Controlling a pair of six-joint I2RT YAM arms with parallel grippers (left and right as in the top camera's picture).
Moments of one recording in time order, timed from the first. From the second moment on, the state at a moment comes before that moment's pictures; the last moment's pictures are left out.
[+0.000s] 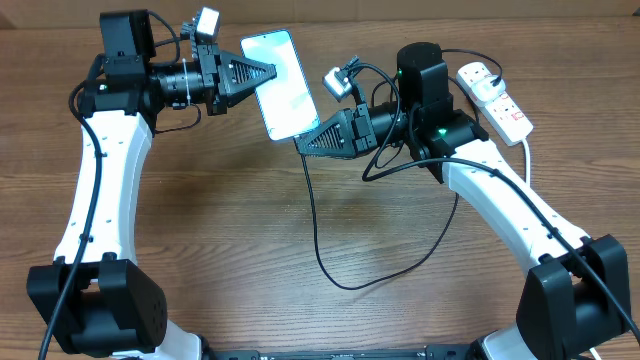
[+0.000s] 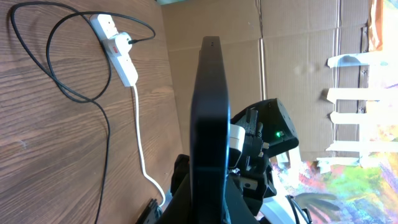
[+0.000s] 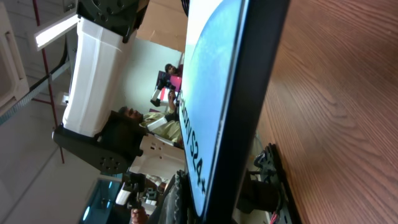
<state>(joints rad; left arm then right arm) 0.05 1.73 1.59 -0.62 1.33 -0.65 0.39 1.70 1.30 0.00 -1.42 0.81</state>
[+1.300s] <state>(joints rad) 0.05 1.73 1.59 -0.62 1.33 -0.65 0.39 1.70 1.30 0.08 -1.41 0.87</state>
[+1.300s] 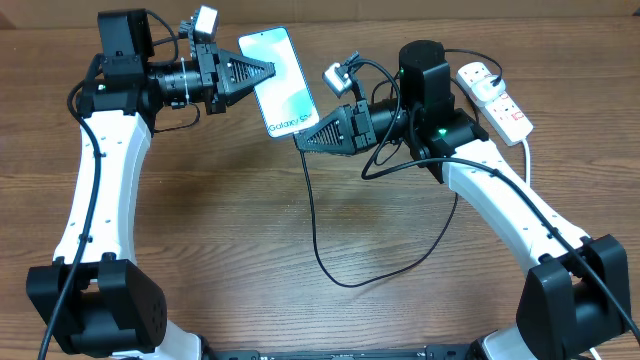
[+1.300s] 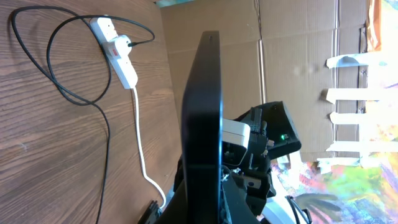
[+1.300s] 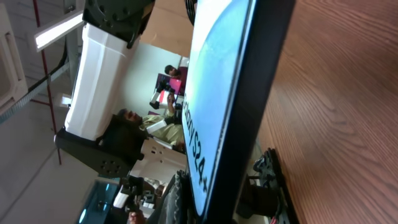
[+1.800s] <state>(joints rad) 0.05 1.73 1.59 -0.62 1.33 -0.65 0.39 1.70 1.30 0.08 -1.40 0.89</state>
